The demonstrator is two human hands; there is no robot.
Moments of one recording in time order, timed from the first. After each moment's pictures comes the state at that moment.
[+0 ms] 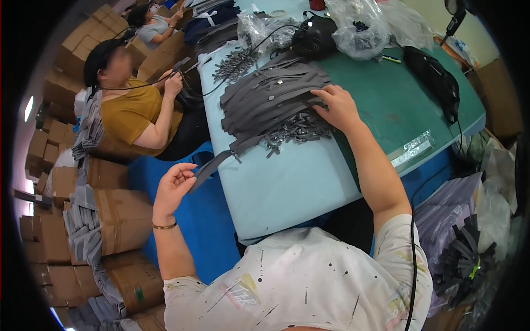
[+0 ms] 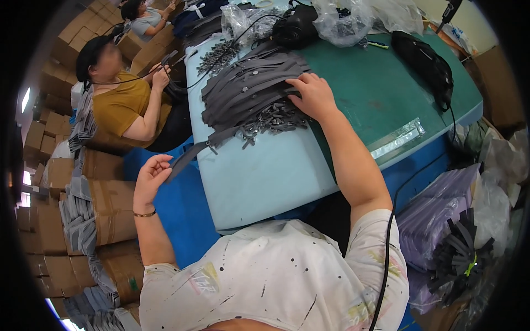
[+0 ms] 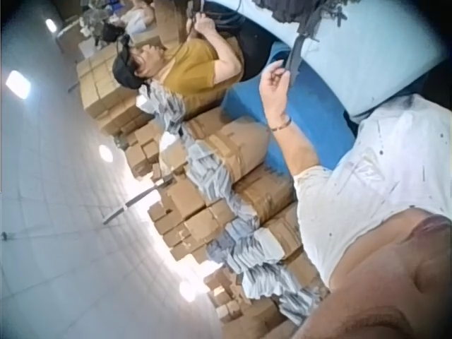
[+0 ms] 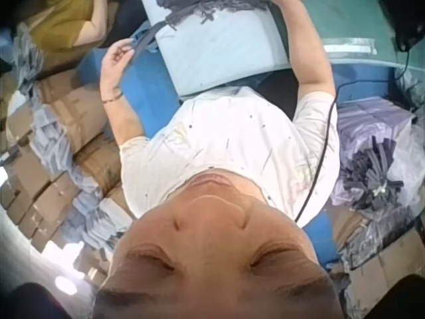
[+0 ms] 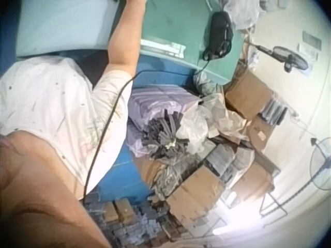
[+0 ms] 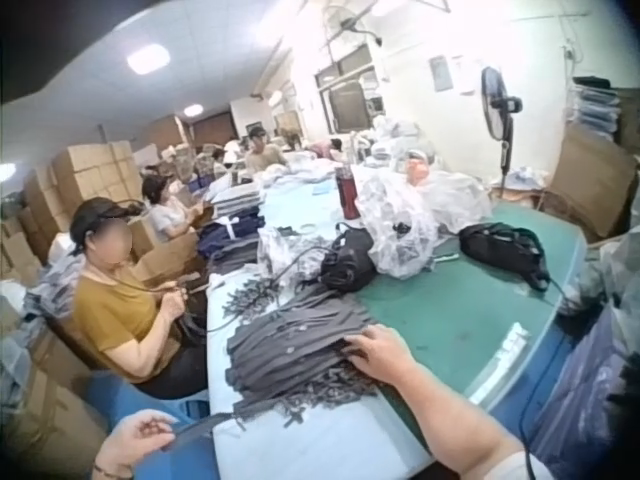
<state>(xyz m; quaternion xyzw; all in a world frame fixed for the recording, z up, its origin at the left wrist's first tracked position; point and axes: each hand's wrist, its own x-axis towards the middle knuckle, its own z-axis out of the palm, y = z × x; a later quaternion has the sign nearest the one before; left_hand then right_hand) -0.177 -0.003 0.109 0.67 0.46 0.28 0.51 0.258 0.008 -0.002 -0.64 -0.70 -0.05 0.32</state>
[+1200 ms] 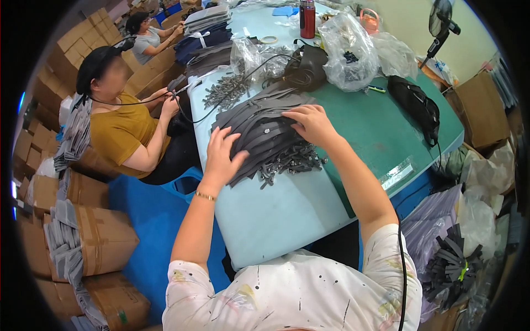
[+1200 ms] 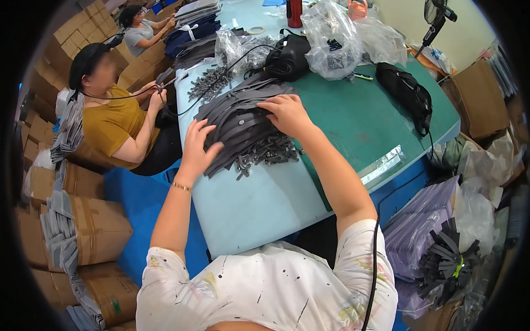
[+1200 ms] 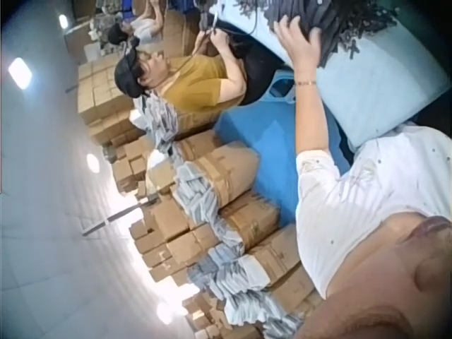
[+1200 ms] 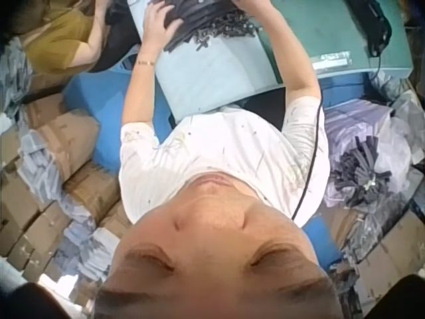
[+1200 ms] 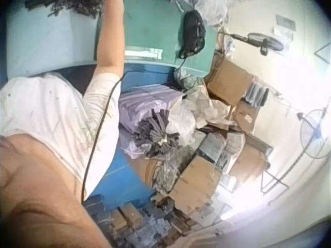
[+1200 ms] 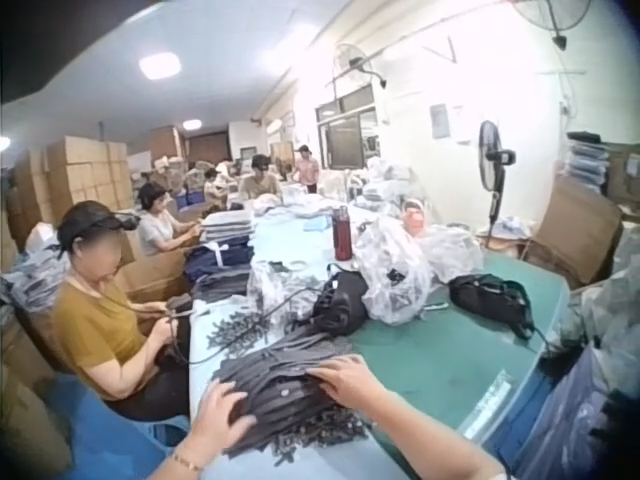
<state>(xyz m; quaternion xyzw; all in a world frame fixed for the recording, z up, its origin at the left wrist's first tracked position) -0.043 0.089 0.034 0.89 0.32 0.33 0.03 0.244 0.047 0.024 -0.58 -0.76 -0.05 0.29</state>
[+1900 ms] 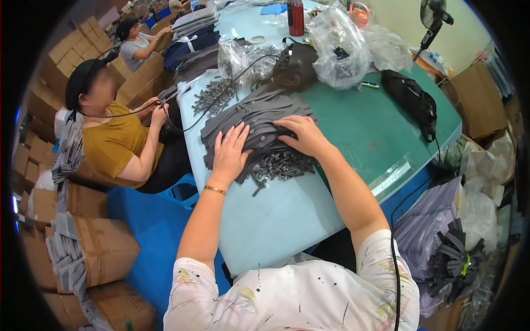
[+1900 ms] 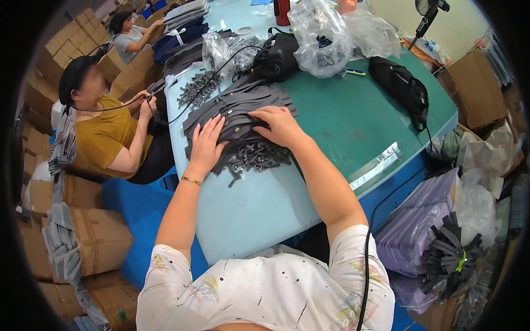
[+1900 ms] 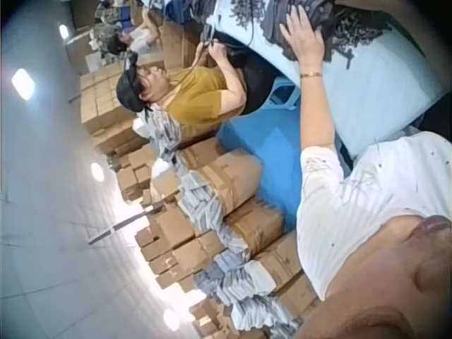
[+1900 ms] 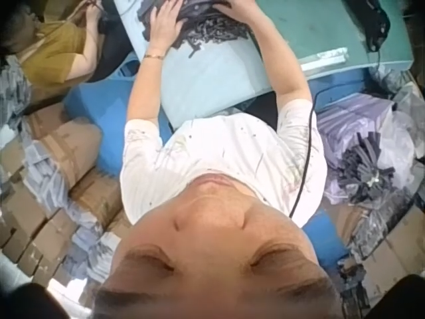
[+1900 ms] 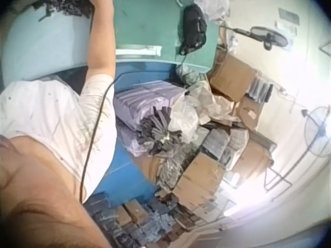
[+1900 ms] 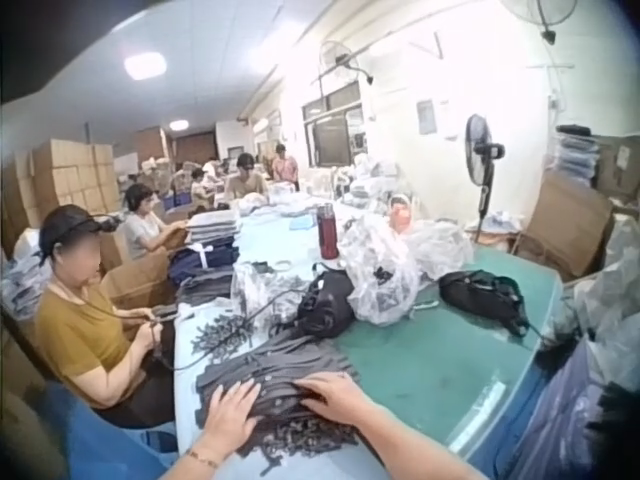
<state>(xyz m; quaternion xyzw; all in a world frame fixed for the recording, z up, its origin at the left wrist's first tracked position) 0.002 0.109 0.007 0.92 0.30 0.25 0.00 0.246 0.044 0.006 -0.56 -0.75 0.06 0.34</state>
